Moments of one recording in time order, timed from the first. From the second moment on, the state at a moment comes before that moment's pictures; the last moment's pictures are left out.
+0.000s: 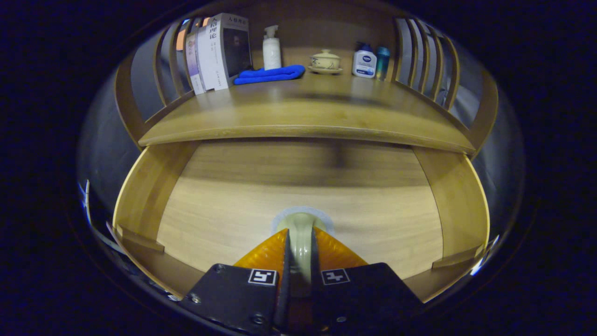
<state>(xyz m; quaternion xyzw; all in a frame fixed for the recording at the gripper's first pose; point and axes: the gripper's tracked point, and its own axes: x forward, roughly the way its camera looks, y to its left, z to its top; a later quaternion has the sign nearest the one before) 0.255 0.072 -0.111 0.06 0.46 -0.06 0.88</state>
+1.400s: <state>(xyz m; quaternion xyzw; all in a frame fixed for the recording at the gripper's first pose) 0.369 0.036 0.034 0.08 0.37 -0.08 0.92</state>
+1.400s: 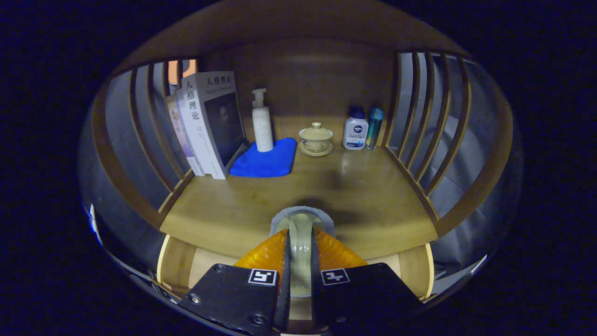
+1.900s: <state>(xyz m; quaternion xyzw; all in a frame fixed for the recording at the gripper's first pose) 0.423 0.014 0.013 0.13 0.36 -0.11 0.92</state>
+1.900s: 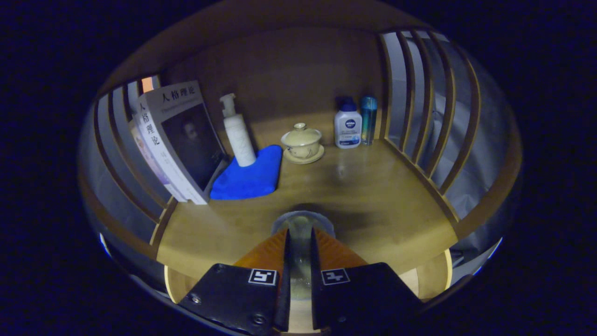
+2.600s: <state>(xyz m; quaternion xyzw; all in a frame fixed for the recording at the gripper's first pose) 0.438 0.017 0.005 0.11 0.29 -0.09 0.95</state>
